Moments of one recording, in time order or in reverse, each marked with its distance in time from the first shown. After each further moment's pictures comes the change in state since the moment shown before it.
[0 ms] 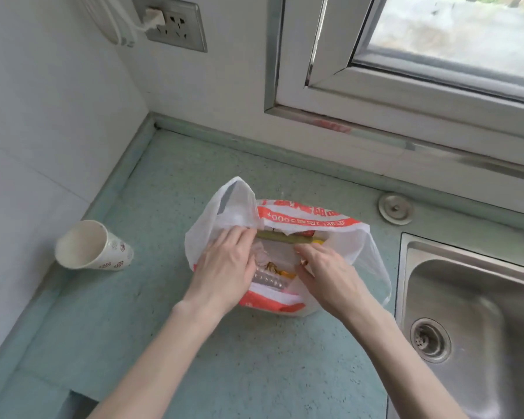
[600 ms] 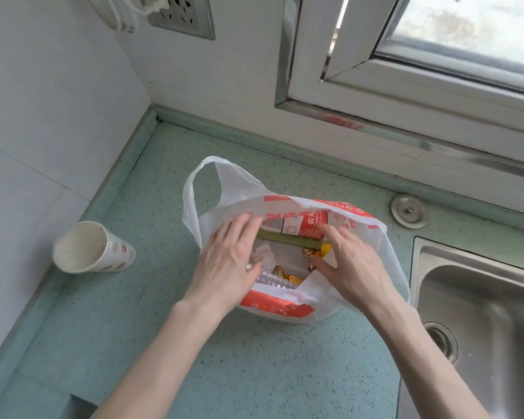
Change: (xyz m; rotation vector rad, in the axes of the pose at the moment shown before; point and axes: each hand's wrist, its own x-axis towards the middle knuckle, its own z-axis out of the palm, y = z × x) left_hand 0.013 -0.018 0.001 -0.009 -0.002 0.031; right_hand 0.023 0.024 -0.006 -0.027 0.108 0.033
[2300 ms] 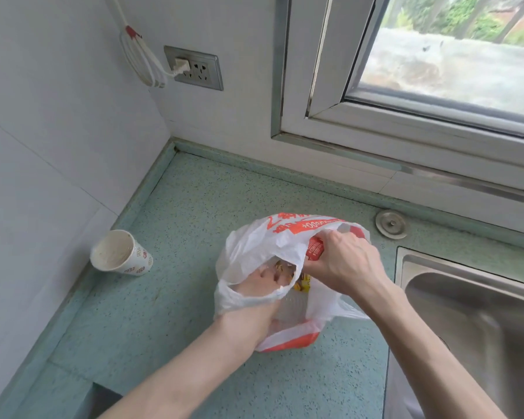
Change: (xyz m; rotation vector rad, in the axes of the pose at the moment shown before) left_hand -0.026 0.027 0.056 0.349 -0.144 -0.010; right_hand -0.022 -0.059 -0.087 -0.075 -0.083 0.185
